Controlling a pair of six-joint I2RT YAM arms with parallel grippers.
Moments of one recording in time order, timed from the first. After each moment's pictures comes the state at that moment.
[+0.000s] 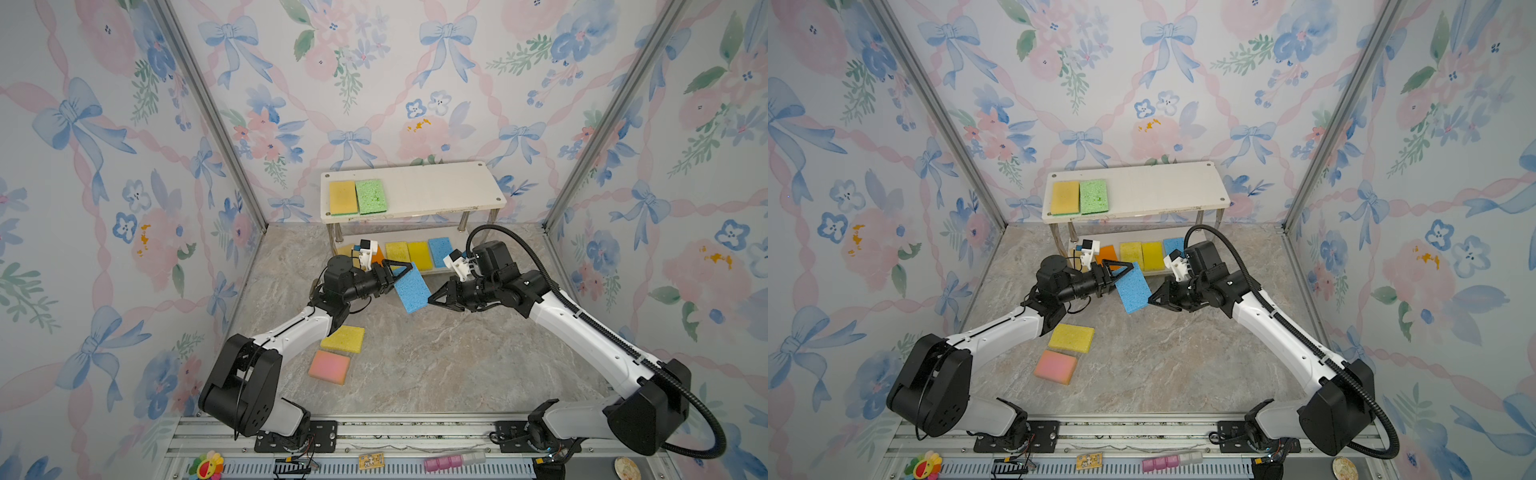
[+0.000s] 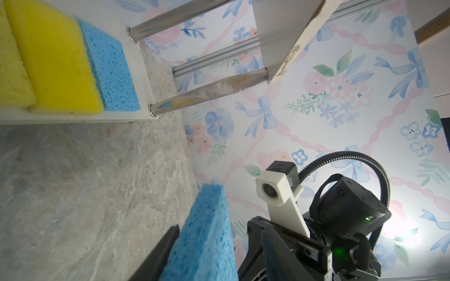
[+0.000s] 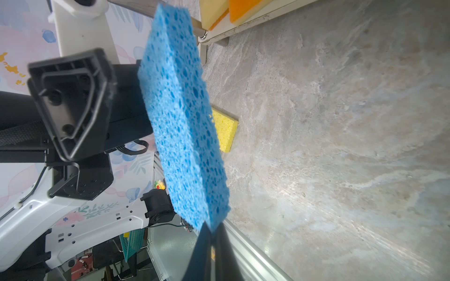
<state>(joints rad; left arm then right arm) -0.42 1.44 0.80 0.54 0.68 -1.20 0.54 1.36 1.23 -0.69 -0.59 0.69</state>
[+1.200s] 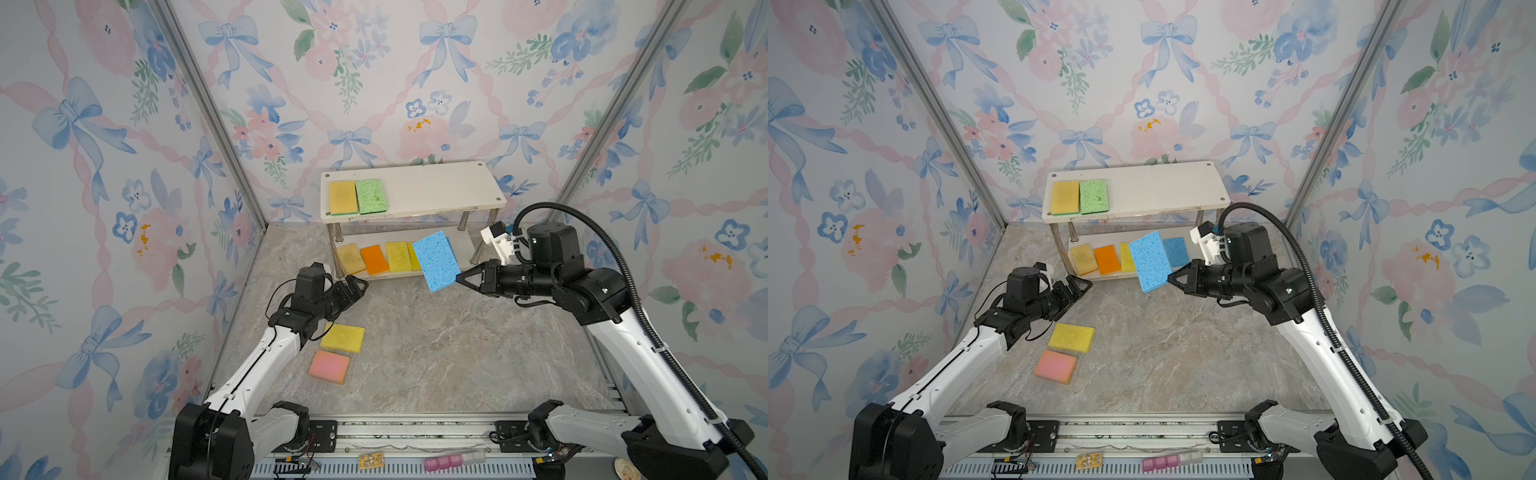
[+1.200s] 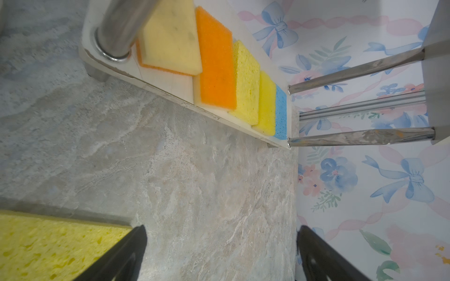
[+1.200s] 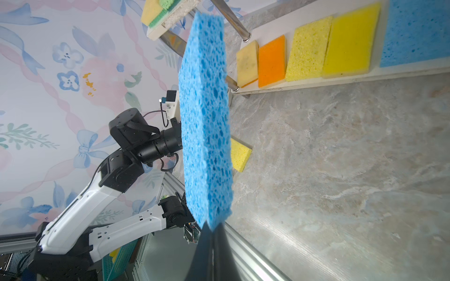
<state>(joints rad) -0.24 1.12 0.75 -0.26 0.33 -0.89 0.48 1.20 1.56 -0.96 -0.54 0.60</state>
